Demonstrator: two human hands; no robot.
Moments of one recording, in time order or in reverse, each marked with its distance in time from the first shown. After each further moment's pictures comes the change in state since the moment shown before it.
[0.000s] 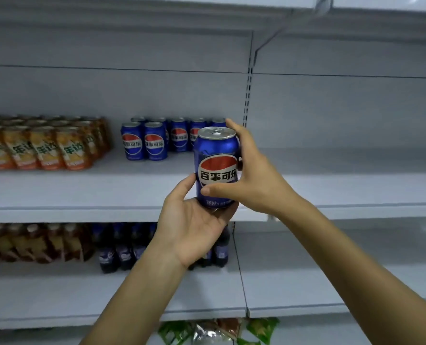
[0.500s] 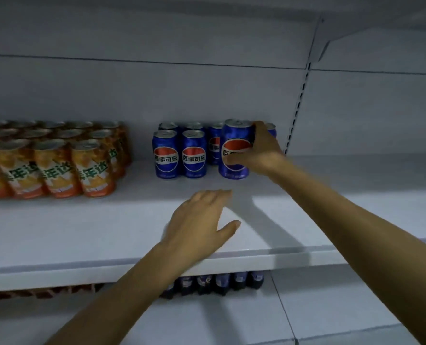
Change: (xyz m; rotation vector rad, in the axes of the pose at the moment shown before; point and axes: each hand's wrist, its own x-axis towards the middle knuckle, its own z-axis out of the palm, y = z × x) left_hand 0.091 0.162 -0.119 2.390 0.015 0.532; right_hand 0.219 0.059 0.100 -0.148 0.216 0.266
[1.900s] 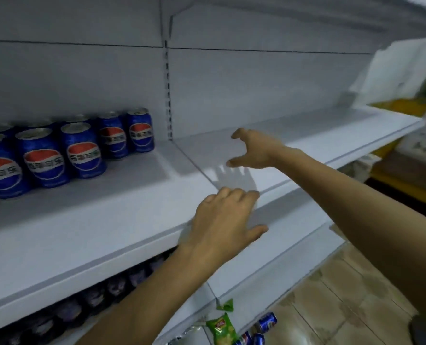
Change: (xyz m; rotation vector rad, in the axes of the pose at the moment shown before) left_hand 0.028 0.207 0.050 -0.148 -0.038 0.545; right_hand -0.078 0.114 -0.189 -0.726 -0.130 0.302
